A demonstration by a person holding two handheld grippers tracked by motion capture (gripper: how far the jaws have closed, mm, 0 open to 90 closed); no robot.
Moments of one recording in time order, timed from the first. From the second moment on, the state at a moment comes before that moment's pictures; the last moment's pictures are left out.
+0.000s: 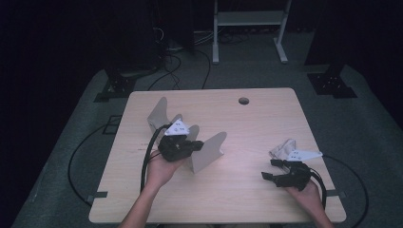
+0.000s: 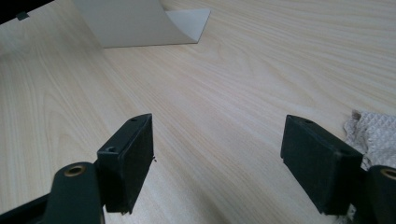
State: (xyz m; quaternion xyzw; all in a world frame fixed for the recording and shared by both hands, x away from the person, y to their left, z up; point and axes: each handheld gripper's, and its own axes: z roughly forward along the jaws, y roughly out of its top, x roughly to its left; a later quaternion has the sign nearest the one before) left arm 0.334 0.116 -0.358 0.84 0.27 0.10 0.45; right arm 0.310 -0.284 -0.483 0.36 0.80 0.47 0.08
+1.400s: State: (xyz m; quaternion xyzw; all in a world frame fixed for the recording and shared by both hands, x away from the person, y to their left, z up) left arm 0.307 0.099 -0.347 0.84 0.24 0.07 0.48; right arm 0.312 -0.282 -0.483 0.36 0.81 0.47 0.07
